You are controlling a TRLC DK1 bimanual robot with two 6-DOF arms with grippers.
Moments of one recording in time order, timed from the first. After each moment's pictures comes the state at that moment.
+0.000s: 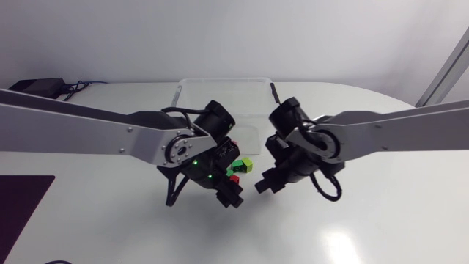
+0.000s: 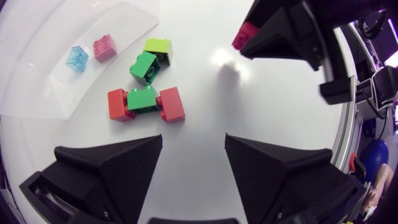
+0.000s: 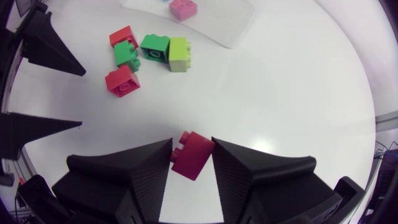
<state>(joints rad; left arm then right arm) -0.73 1.83 1.10 -0.45 0.10 0.10 0.55 1.69 0.93 -0.43 0.03 0.02</state>
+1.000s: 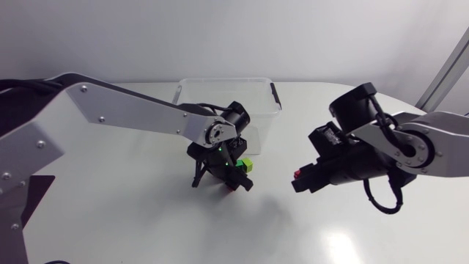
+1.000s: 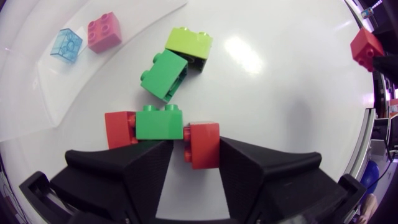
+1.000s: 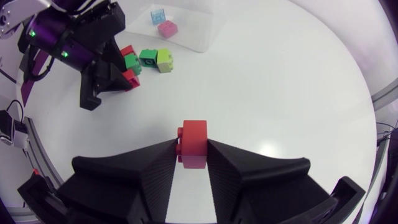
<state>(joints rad) -0.69 2.13 1.40 -0.60 0.06 0.03 0.40 1.32 0.78 -0.52 -0.08 -0.02</state>
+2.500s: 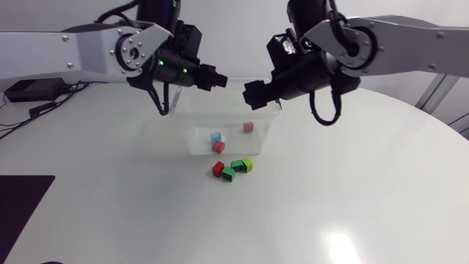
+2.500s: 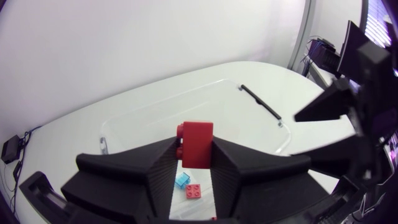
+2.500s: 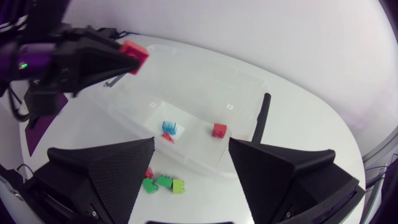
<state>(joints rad) -0.46 1.80 1.46 -0.25 0.04 0.02 0.51 1.63 1.34 -0.44 -0.02 0.01</state>
